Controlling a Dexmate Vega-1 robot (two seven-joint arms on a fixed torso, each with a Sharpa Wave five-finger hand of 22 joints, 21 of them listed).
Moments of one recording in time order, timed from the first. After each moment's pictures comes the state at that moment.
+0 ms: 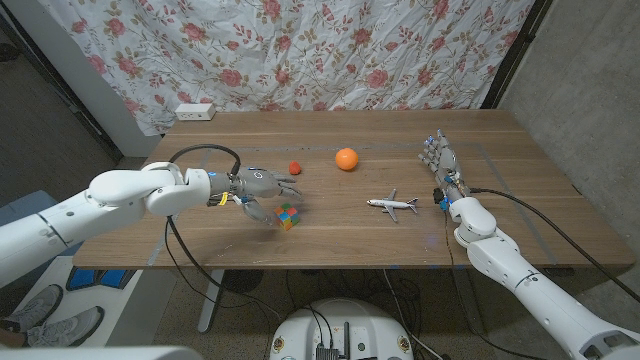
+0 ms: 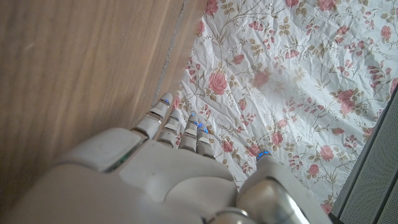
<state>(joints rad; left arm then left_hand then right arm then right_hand) 0.94 1.21 0.42 -1.97 0.80 -0.40 -0.21 0.62 -0.17 0.63 -0.19 0.18 0.13 -0.19 0.21 0.17 0.12 -0.20 0.18 0.17 -0.02 -0.03 0.18 0.17 0.09 -0.04 0.18 0.17 -0.98 -0.53 -0.35 -1.42 0.52 0.33 -0.19 0.10 0.10 0.21 0.07 0.29 0.07 -0.03 0.18 0.17 0.16 -0.01 0.19 0.18 0.09 0.02 0.21 0.21 0.31 0.02 0.18 0.16</state>
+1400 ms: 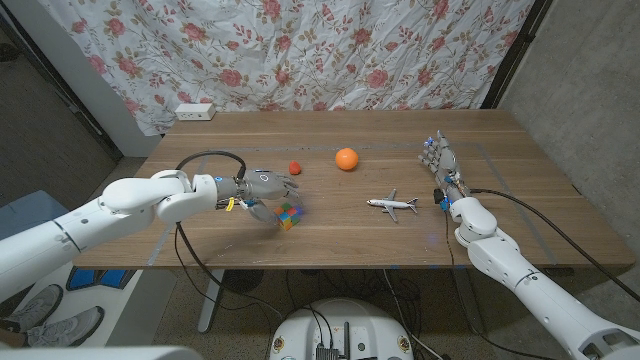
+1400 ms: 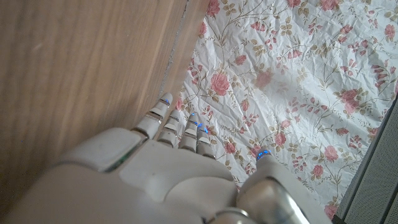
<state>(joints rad) 0.92 1.17 0.46 -1.95 0.85 -0.39 -0.14 0.80 -0.16 0.51 -0.18 0.18 0.37 -0.18 0.32 0.19 0.46 -0.22 0.24 0.20 0.23 -0.04 0.21 0.17 0.15 -0.03 0.19 0.17 -0.98 -0.53 -0.35 -1.40 0.54 0.33 -0.17 0.10 0.10 0.22 0.06 0.28 0.07 -0.03 0.18 0.17 0.16 -0.01 0.19 0.18 0.09 0.02 0.21 0.21 0.31 0.02 0.18 0.16</state>
